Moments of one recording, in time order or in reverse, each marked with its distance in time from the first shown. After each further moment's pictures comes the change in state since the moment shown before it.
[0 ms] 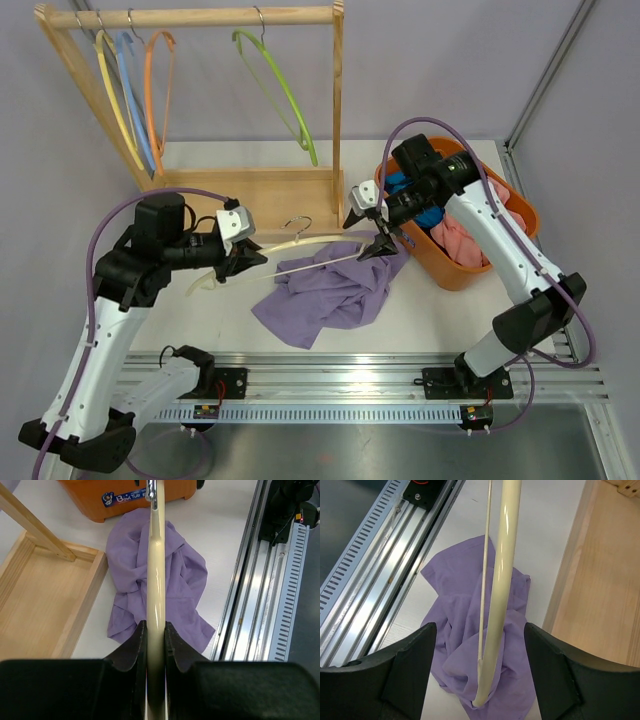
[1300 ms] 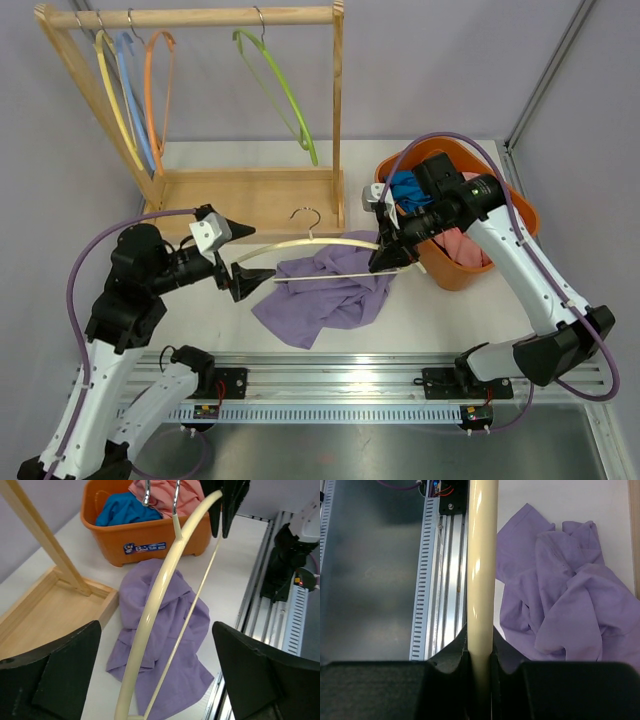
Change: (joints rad) left arm -0.005 -0.220 -0.237 0.410 -0.008 -0.315; right arm -0.027 -0.181 -0.194 0.035 0.041 0.540
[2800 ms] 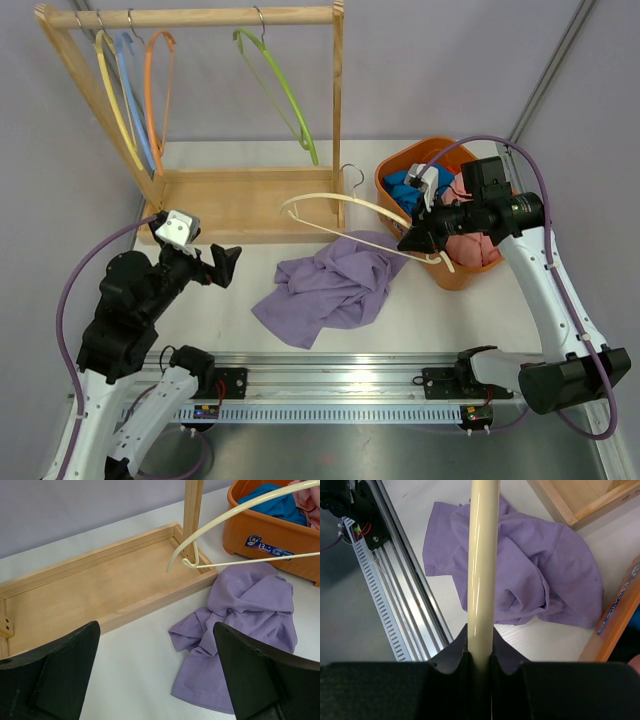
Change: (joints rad) left arm 0.001 -0.178 -0.069 -0.063 -0.674 -0.154; right arm -0.251 -0.165 -0.158 0.196 0.166 0.336
